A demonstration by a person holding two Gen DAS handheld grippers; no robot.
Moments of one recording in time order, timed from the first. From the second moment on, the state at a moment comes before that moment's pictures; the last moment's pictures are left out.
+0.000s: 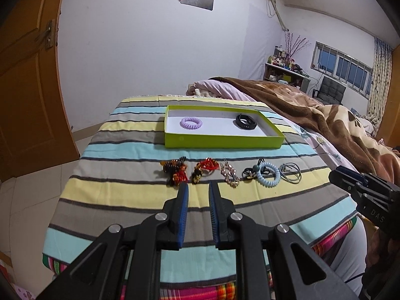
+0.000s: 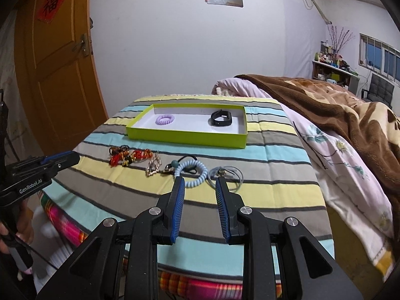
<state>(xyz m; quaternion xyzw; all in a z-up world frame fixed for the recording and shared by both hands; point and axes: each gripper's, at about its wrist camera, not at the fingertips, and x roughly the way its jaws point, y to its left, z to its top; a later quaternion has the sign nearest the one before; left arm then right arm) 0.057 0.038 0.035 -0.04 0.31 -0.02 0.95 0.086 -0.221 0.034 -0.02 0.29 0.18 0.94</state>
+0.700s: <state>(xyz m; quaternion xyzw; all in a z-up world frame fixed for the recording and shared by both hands) 0.094 0.050 0.012 -0.05 0.34 -0.01 0.94 0.125 -0.232 0.009 -0.01 0.32 0.16 0.93</state>
